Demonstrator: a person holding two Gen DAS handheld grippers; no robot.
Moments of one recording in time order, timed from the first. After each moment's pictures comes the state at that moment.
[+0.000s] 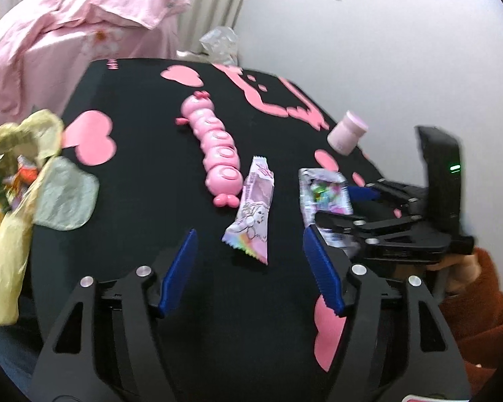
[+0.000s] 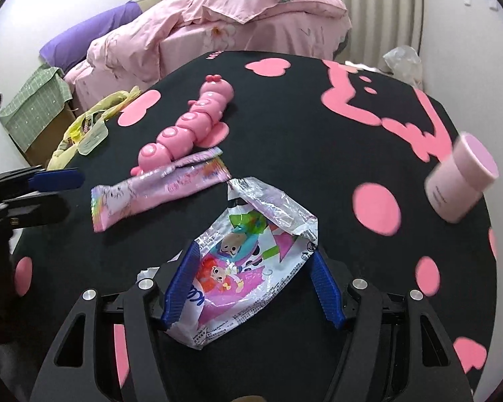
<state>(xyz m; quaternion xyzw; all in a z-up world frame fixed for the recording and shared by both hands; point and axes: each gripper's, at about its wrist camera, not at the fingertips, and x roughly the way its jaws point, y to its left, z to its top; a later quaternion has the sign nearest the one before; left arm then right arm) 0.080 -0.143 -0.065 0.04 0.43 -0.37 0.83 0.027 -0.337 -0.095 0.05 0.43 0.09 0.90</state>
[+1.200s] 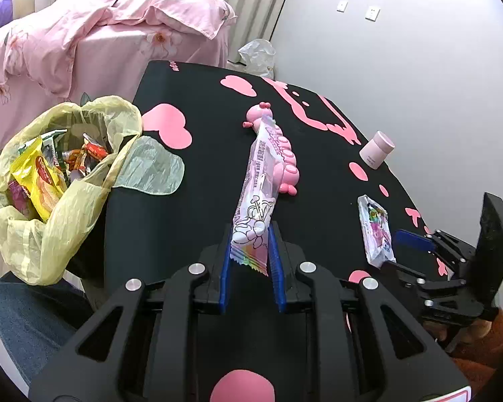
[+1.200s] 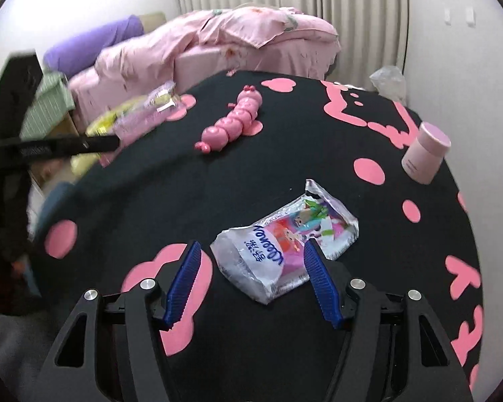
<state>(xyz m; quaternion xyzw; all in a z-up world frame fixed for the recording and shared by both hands) 0.061 -0.072 -0.049 0.00 0.41 -0.30 0.86 -0.044 -0.285 -0.078 0.02 0.40 0.06 0.92</state>
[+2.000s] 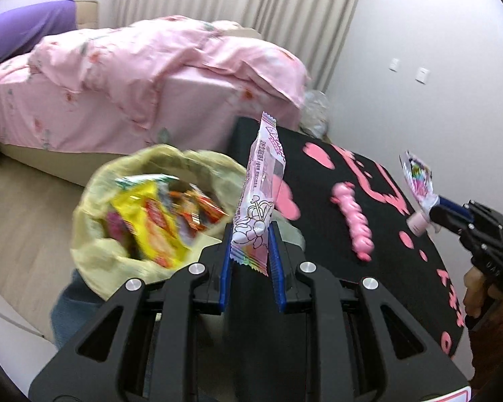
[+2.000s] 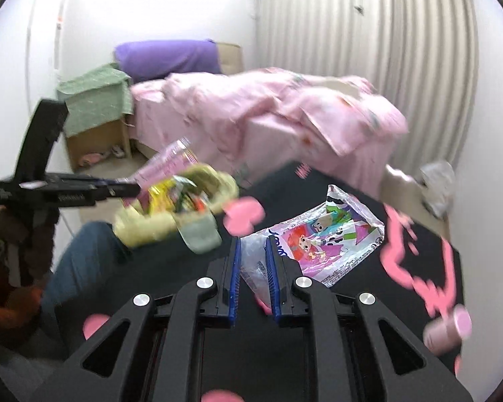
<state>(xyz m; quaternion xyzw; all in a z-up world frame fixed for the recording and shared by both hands) 0.091 0.034 -0.005 -0.06 0.34 -0.18 0.92 0.038 -0.217 0.025 -0.07 0.27 0.20 0.94</state>
